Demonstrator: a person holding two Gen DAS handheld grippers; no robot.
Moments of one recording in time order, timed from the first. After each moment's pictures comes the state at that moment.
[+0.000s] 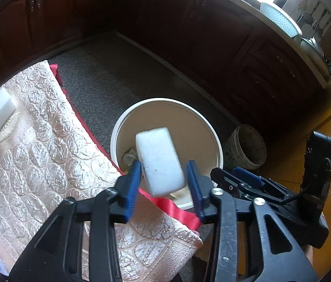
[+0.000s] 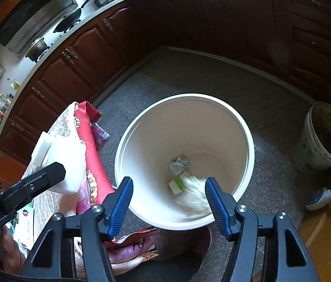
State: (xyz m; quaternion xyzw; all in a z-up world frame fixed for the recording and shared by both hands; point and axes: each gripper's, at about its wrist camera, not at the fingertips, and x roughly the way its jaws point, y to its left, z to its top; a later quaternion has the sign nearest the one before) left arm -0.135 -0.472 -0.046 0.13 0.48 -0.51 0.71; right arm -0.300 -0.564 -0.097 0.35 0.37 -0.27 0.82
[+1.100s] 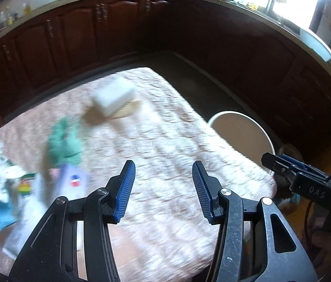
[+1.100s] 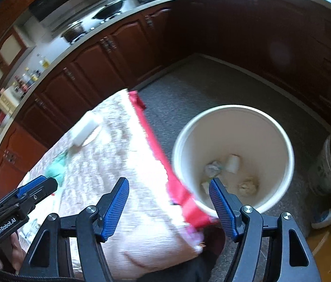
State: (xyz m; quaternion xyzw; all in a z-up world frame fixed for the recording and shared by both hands) left arm -0.084 -0.291 -0.008 0.12 0.42 -0.38 0.81; right arm -0.254 -0.476 -0.049 0.29 0.37 -0.20 0.86
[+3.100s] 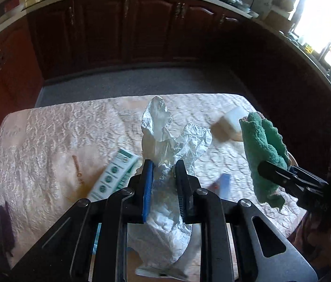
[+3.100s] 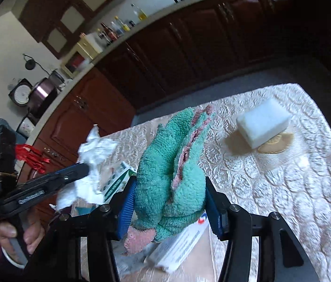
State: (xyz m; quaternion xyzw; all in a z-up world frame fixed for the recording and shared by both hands) left arm 0.046 -0.116 0.025 0.04 0.47 -0.26 0.84; right arm -0.060 -0.323 -0.021 0.24 0.39 0.09 0.89
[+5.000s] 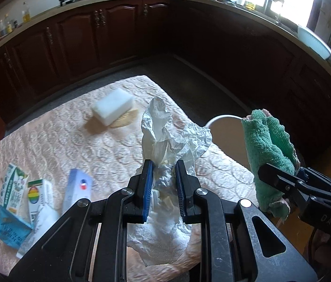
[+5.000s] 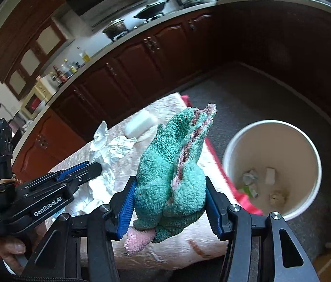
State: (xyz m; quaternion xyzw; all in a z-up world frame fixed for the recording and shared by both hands) left arm -0.099 -0.320 0.008 0.14 0.42 -0.38 0.81; right arm -0.253 -0.444 -0.018 0.28 0.34 -0.10 0.89
